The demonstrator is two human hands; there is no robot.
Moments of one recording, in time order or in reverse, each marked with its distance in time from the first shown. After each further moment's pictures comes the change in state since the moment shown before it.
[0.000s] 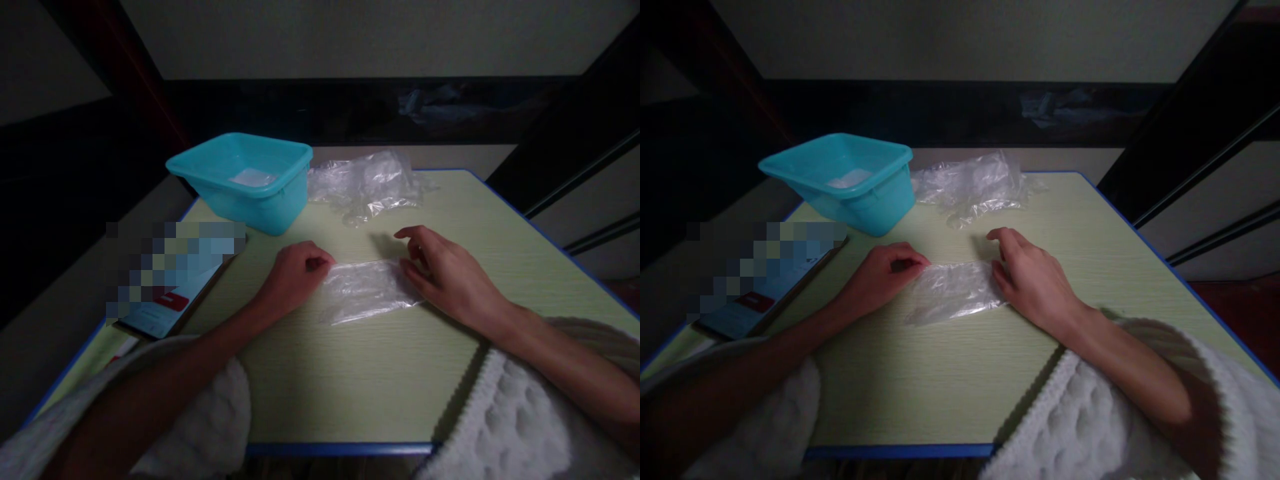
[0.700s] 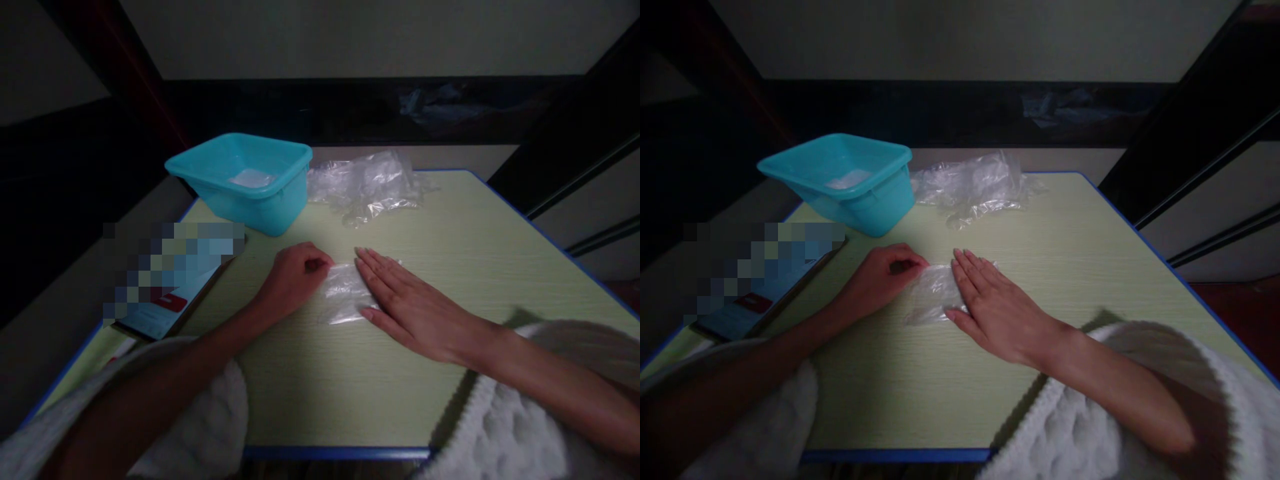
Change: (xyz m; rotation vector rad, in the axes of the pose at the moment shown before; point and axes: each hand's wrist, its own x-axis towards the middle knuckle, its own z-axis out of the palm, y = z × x) left_hand 0.000 0.001 0.001 0.021 -0.003 0.004; right_hand -0.014 -0.020 0.023 -0.098 -0.304 -0.369
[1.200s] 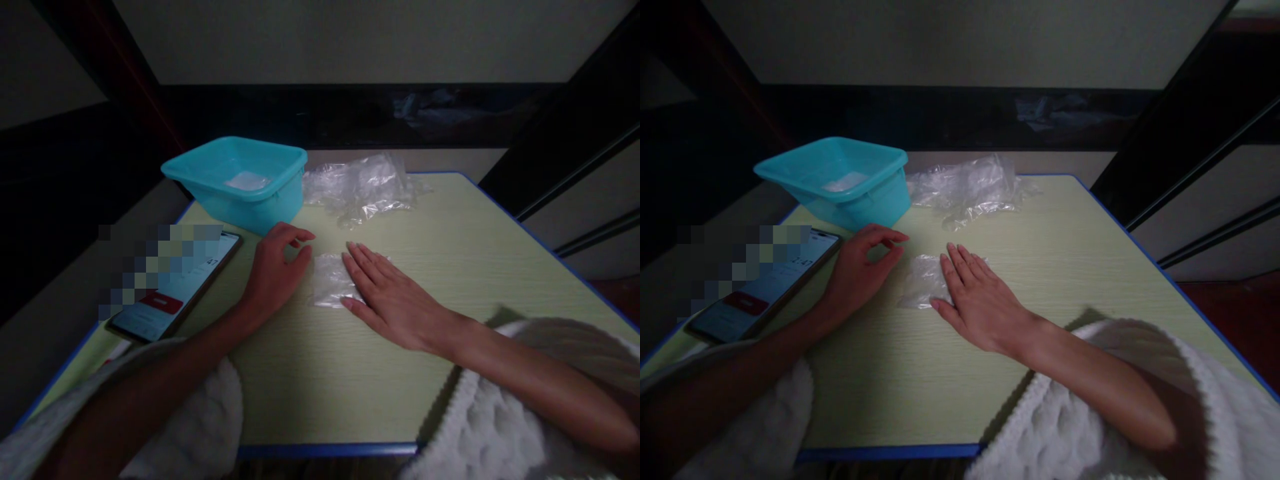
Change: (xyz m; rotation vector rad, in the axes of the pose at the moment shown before) left_hand 0.002 0.000 -0.012 0.032 0.306 0.110; right_hand 0.015 -0.007 0.005 -0.045 -0.001 0.114
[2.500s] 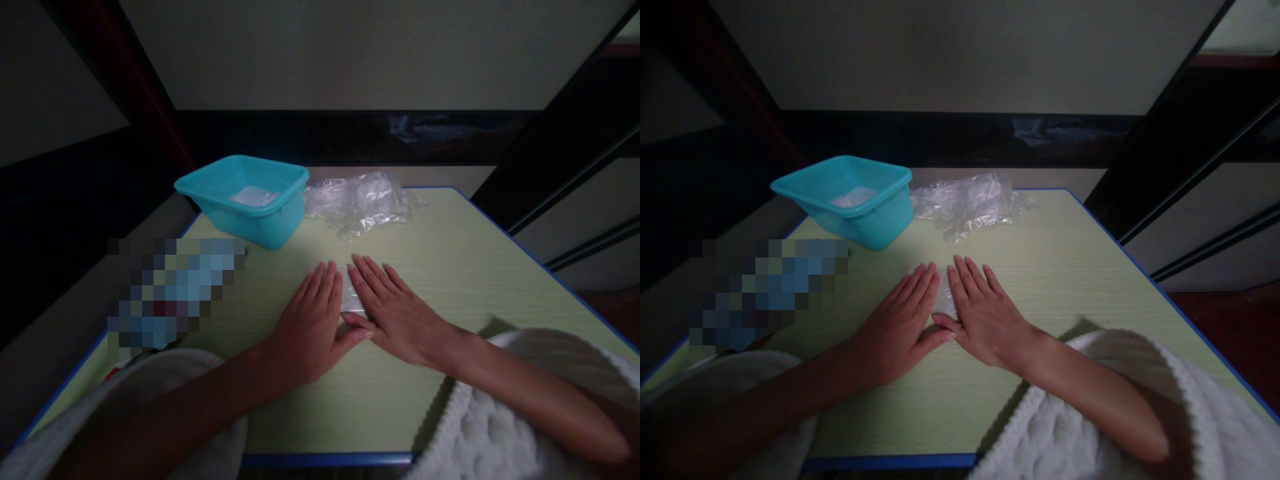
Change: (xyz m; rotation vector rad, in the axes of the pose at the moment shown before) left_hand -0.051 0.027 0.020 0.563 -0.490 0.317; right_hand -0.006 -0.001 -0.003 -0.035 -0.005 0.052
